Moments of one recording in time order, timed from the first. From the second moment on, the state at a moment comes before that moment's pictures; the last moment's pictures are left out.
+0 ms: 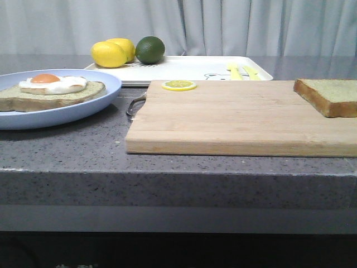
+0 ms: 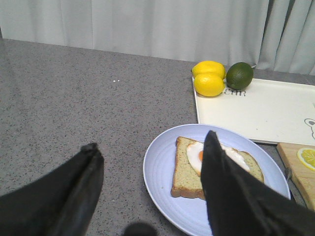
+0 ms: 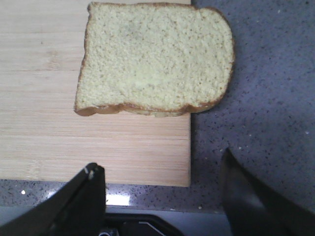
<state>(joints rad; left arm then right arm) -0.04 0.49 -0.76 0.01 0.60 -0.12 -0.01 0.95 -0.89 0.10 0.91 0.05</state>
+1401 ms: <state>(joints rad) -0.23 0.49 -0.76 0.07 0.60 -0.12 -0.63 1.70 -1.06 0.97 1.19 -0.69</state>
